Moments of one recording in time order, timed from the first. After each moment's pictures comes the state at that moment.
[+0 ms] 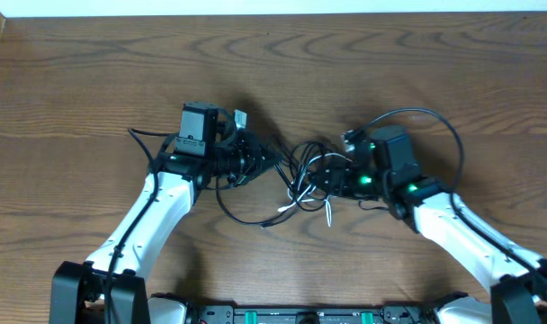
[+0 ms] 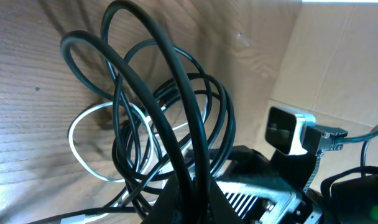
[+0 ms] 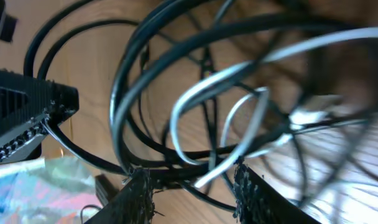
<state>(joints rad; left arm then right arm) -0.23 1.46 0.86 -0.33 0.80 -0.90 0.42 1.45 0.68 -0.07 -0.65 0.71</state>
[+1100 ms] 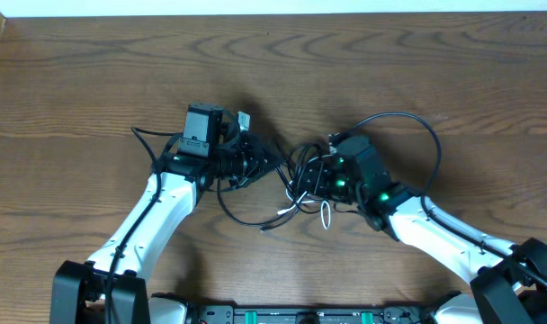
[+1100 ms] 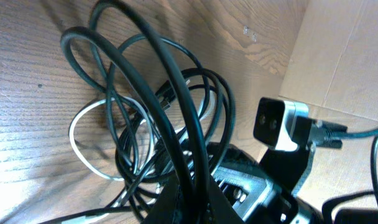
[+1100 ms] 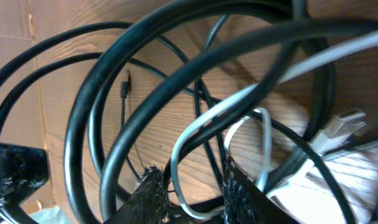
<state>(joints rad) -0.25 1.46 0.86 -0.34 0.78 -0.87 0.59 1.52 0.68 0.08 -0.34 0.93</state>
